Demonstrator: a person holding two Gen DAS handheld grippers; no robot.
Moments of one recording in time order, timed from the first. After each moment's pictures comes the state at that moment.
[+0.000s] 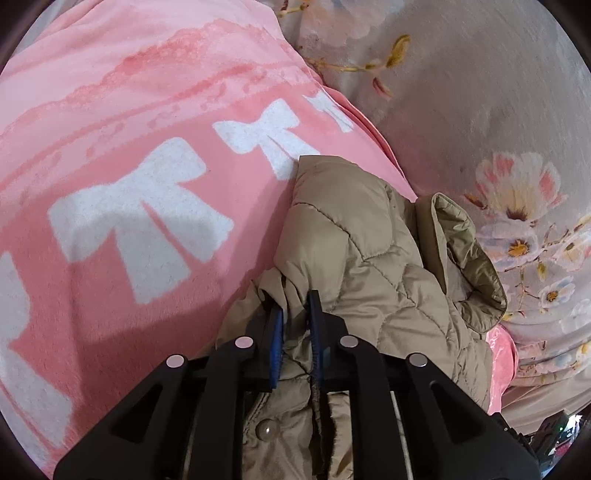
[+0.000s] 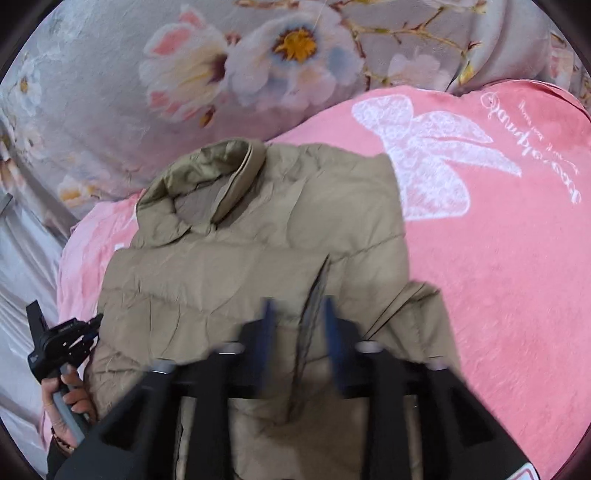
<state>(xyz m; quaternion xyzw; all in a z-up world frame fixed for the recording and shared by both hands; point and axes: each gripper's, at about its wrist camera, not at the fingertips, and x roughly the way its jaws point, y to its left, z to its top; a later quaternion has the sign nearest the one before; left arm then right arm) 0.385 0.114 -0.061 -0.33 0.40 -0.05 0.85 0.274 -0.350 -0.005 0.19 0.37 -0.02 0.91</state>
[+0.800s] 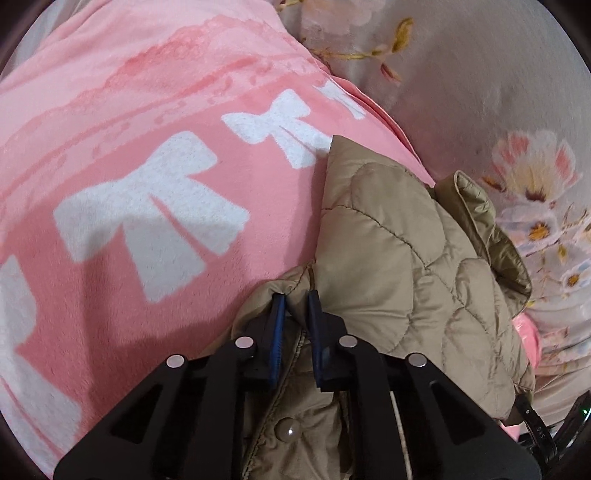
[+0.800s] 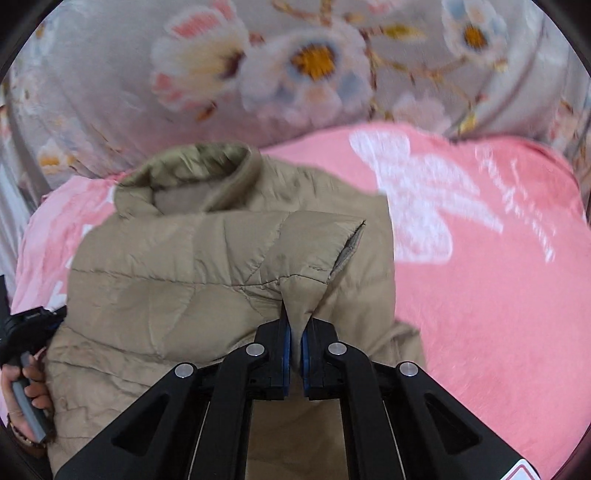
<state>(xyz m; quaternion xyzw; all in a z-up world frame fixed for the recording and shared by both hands) 0.386 0.101 -0.065 -0.27 0.42 -0.02 0.87 0.294 -0.343 0.001 0.09 0.39 -0.08 0.91</state>
